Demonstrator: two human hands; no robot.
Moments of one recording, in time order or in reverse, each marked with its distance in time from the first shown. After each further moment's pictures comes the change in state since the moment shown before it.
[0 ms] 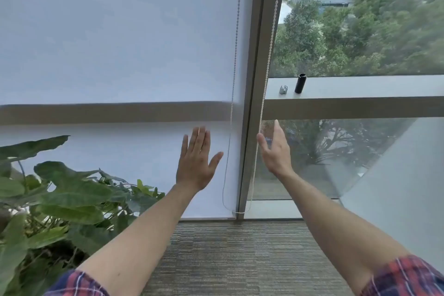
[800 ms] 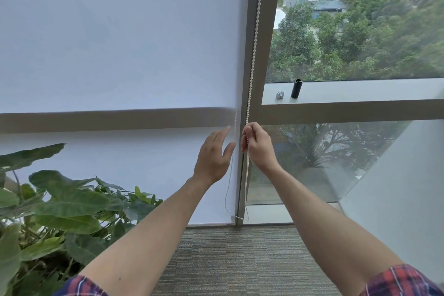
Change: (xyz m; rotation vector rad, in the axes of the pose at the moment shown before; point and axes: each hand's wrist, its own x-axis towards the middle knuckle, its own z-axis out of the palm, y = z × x) left_hand 0.034 0.050 -0.021 -0.541 0.057 -0.038; right_hand 0.012 -0.044 0.013 0.456 -0.007 -0.092
